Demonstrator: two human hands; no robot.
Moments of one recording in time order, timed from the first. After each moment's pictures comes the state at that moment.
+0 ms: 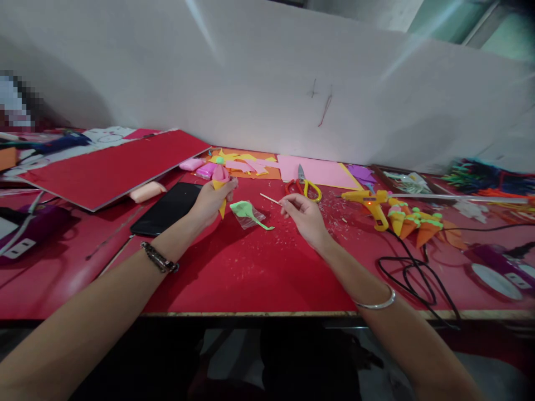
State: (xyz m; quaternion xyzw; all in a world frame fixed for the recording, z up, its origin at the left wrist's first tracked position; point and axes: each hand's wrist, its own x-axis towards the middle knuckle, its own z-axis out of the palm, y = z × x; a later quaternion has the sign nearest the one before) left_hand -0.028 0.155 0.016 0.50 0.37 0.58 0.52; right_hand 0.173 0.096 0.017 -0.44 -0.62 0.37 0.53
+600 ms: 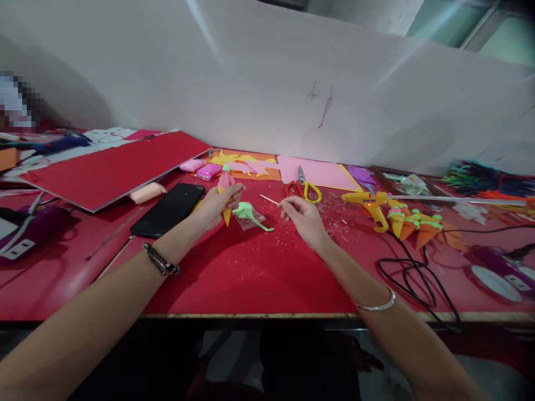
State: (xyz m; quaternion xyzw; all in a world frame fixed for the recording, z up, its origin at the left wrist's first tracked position) left_hand -0.024 0.146 0.020 0.48 0.33 0.51 0.64; right_hand 0.175 0.097 0.015 -0.44 -0.63 0.37 0.51
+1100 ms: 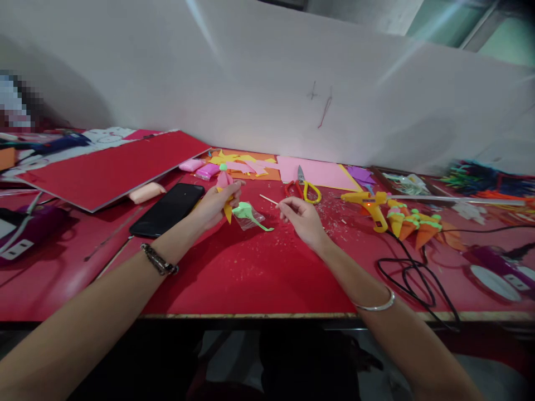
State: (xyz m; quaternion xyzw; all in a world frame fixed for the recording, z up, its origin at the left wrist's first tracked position) left_hand -0.024 0.147 0.020 0.48 0.31 0.51 0.64; right_hand 0.174 0.096 0.015 -0.45 -0.64 0.36 0.50
